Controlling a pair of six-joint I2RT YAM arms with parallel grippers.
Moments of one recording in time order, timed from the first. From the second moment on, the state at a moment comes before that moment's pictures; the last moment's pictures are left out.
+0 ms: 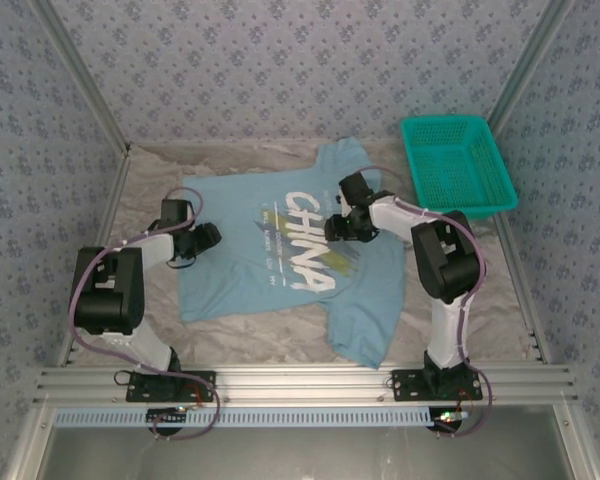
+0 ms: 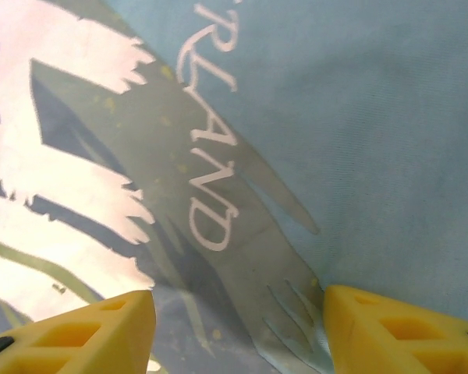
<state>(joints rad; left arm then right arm) -0.05 1.66 0.82 -0.13 0.17 -0.53 0.43 1.98 1.33 -0.53 -0.15 0.30</state>
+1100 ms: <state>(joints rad) -0.07 1.66 0.91 -0.19 0.17 -0.51 0.19 2.38 1.91 -0.41 -0.01 0.47</state>
